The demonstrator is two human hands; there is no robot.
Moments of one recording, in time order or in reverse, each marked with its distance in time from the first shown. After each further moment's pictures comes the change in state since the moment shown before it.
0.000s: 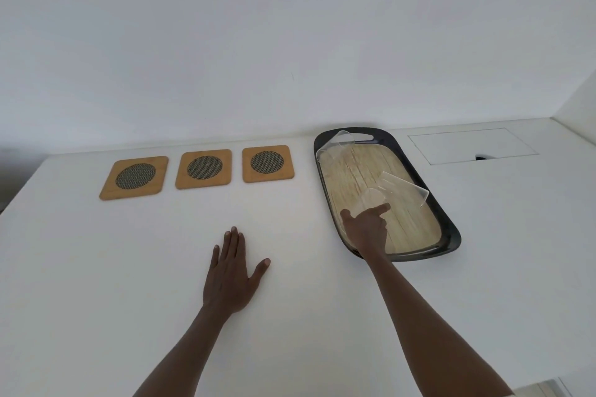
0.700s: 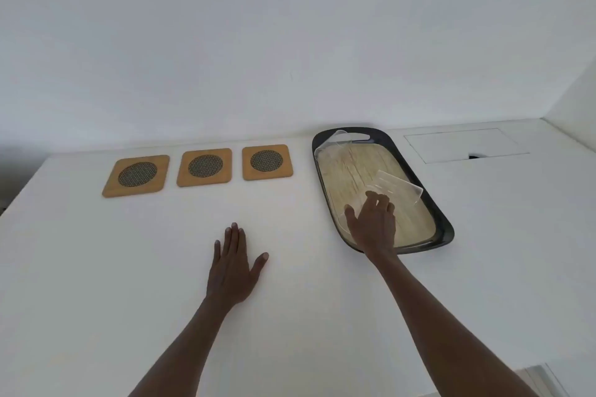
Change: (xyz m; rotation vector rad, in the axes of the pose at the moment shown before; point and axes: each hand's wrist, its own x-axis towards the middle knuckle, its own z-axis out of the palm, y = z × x) left_hand -0.002 0.004 -0.005 -0.058 -0.006 -0.011; right_hand -0.010 0.013 -0.016 -0.305 0.242 -0.400
